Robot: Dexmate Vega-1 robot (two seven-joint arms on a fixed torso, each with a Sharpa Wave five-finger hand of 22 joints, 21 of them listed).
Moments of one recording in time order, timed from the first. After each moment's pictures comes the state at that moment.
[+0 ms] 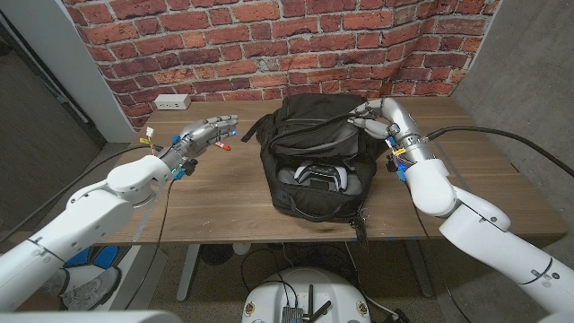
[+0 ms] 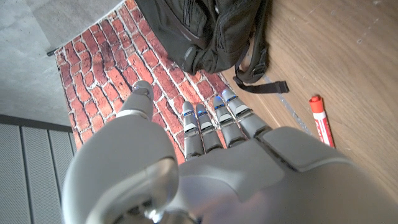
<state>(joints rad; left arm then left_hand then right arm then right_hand) 1.28 0.92 0.04 -1.97 -0.70 0.00 0.08 0.71 0.06 0.31 -0.16 0.19 0.45 -0.05 0.18 0.18 0.34 -0.11 0.18 0.17 0.33 -0.04 0.17 0.16 0.37 -0.05 0.20 0.17 -1.24 -0.83 -0.29 -2.32 -0.16 -0.31 -0.44 1.02 0.10 0.35 -0.16 0.22 1.02 -0.07 0.37 0.21 1.12 -0.15 0.29 0.45 0.92 -0.12 0.37 0.49 0.68 -0.06 0.44 0.20</state>
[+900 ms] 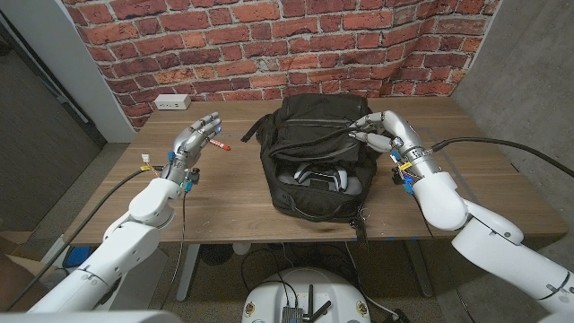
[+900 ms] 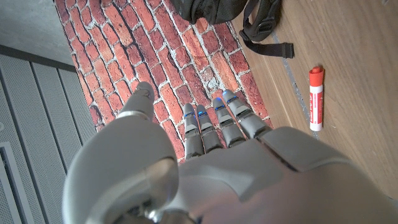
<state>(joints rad) 1.25 0.68 0.12 -1.76 -0.59 -0.28 0.19 0.70 0.07 0.31 -0.16 0.19 0.42 -0.07 0.18 0.18 0.32 -0.13 0.18 0.17 0.30 -0.04 0.17 0.16 0.36 -0.04 0.19 0.17 -1.35 -0.86 -0.22 -2.28 -0.19 -0.15 -0.41 1.02 0.10 0.34 -0.16 0.21 1.02 -0.08 0.37 0.21 1.12 -0.14 0.28 0.45 0.91 -0.12 0.35 0.49 0.66 -0.07 0.45 0.20</state>
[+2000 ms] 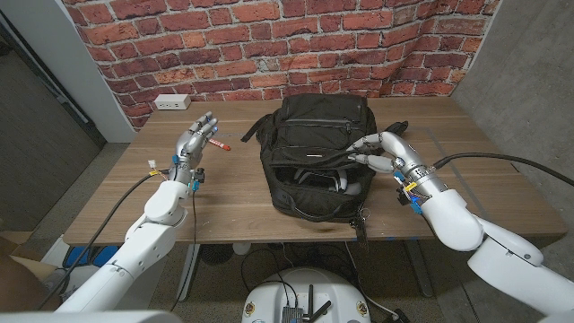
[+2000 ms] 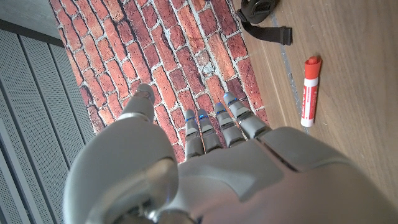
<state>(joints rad) 1.15 0.59 0.18 -1.60 -0.58 -0.37 0.20 0.68 0.08 0.31 -0.16 0.18 0.34 -0.07 0.17 0.18 0.26 -0.11 0.18 0.17 0.24 -0.04 0.17 0.16 0.33 -0.04 0.19 0.17 -1.50 -0.88 -0.14 -2.29 -0.21 -0.07 -0.31 1.02 0.10 0.33 -0.17 0.22 1.00 -0.11 0.37 0.21 1.07 -0.15 0.24 0.44 0.82 -0.10 0.32 0.50 0.62 -0.06 0.45 0.20</state>
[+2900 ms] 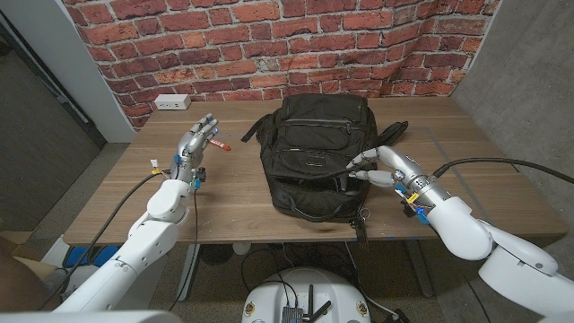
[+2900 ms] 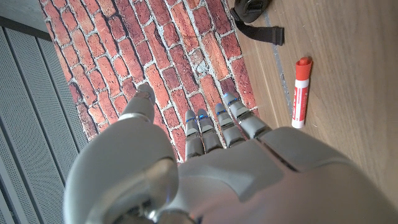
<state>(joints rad) 1.11 0.58 0.20 -1.56 -0.60 -0.36 0.20 0.68 0.08 0.31 -0.16 0.18 0.34 -0.07 0.18 0.18 0.26 -0.11 0.18 0.17 0.24 -0.04 0.17 0.16 0.33 -0.04 0.19 0.17 -1.58 -0.93 -0.09 -2.32 -0.27 -0.12 -0.23 0.99 0.06 0.28 -0.16 0.22 0.94 -0.14 0.34 0.21 1.00 -0.17 0.21 0.44 0.72 -0.07 0.32 0.55 0.59 -0.06 0.44 0.19</state>
